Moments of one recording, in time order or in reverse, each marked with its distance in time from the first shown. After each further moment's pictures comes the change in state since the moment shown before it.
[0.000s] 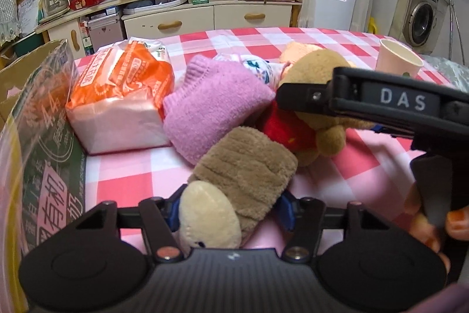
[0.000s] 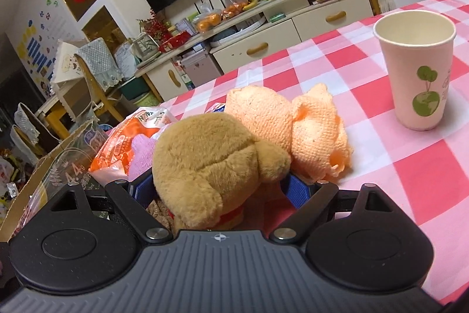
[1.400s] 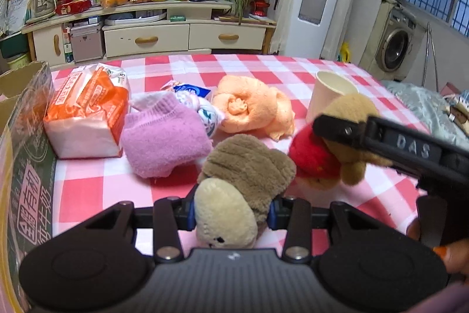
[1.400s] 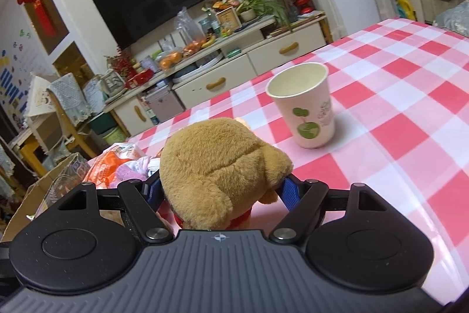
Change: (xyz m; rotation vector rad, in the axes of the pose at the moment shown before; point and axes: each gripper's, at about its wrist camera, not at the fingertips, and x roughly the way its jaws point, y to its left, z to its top) left arm -0.045 -0.037 0.004 -0.057 -0.073 -0.130; right arm -0.065 -0.006 -0.016 0.057 -0.155 -0.176
